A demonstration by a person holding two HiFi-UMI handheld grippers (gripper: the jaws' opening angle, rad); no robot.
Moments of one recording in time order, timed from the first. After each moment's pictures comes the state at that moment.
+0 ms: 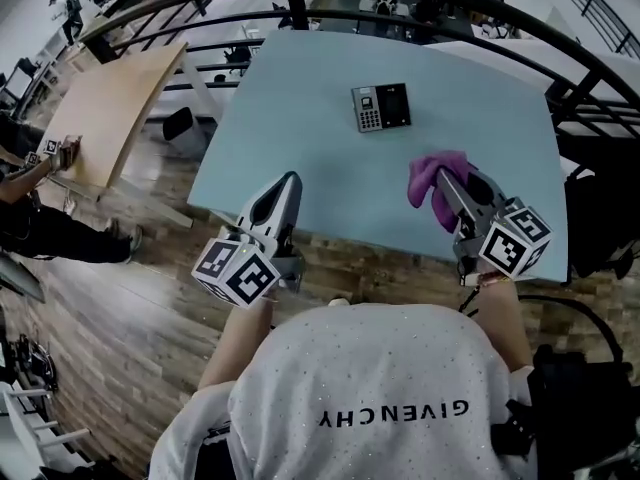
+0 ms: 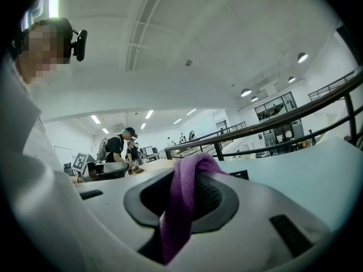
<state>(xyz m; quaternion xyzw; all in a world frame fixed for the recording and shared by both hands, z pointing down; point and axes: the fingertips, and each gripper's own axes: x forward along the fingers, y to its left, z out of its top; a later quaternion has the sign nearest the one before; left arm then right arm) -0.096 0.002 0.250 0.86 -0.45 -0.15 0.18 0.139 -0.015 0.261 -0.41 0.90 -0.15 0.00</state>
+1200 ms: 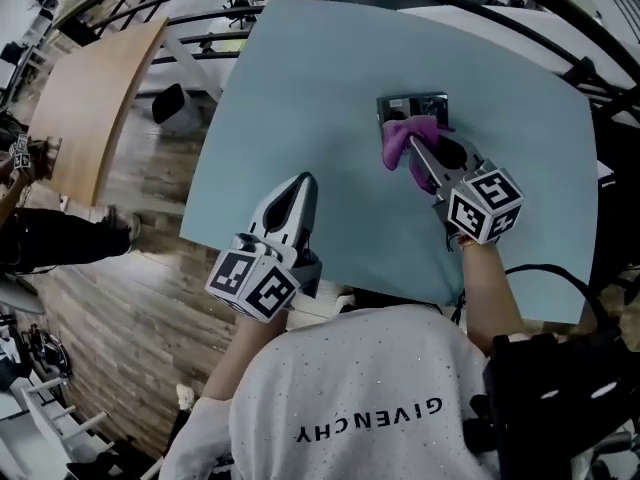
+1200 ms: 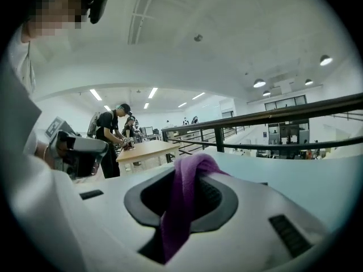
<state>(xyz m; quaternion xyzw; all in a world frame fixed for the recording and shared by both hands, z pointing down) -0.084 -0.122 0.314 0.84 -0.48 -0.11 0.23 0.080 -0.203 0.355 -0.39 0.91 -0.12 -0.10</state>
